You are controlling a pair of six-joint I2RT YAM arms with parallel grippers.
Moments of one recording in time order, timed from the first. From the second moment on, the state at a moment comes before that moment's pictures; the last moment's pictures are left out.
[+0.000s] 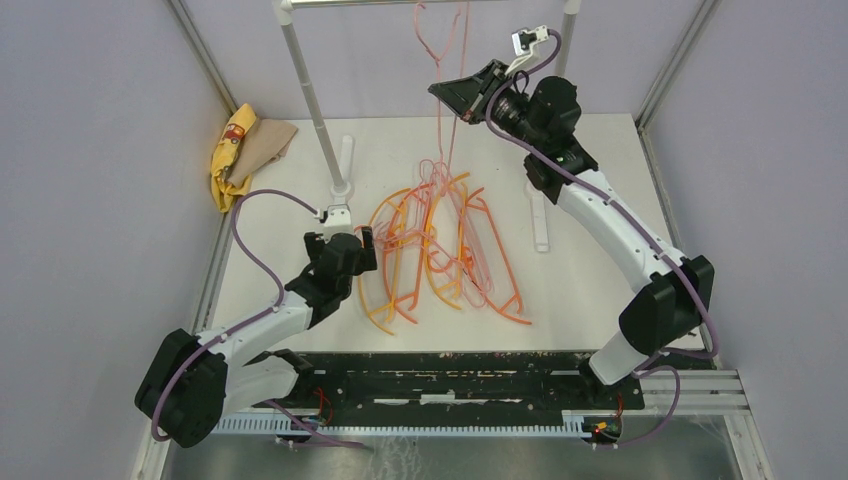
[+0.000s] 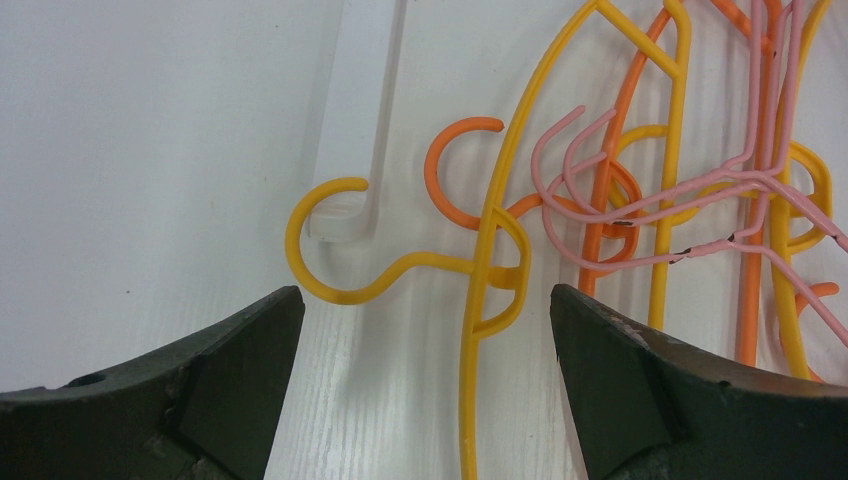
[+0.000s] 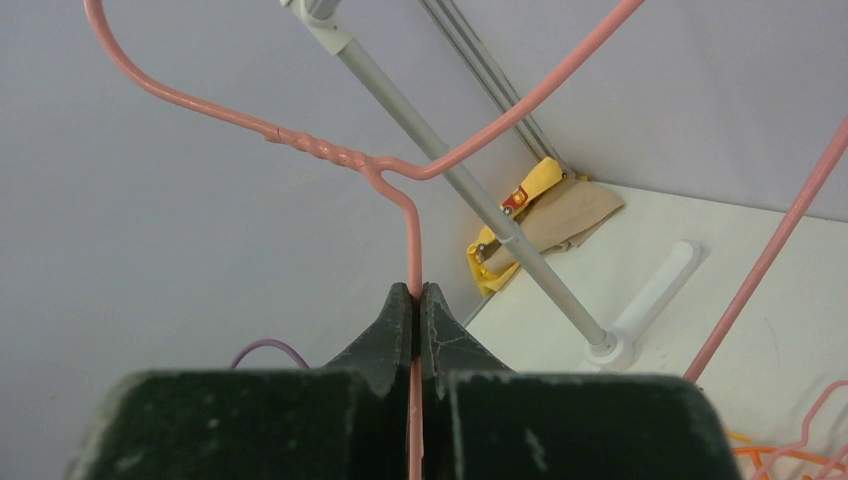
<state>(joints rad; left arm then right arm) -0.57 1.10 0.46 0.06 -0.60 -0.36 0.48 1.61 1.58 0.26 -0.36 0.77</state>
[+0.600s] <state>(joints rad) -0.57 1.10 0.46 0.06 -0.60 -0.36 0.35 1.68 1.58 0.36 -0.14 0.98</state>
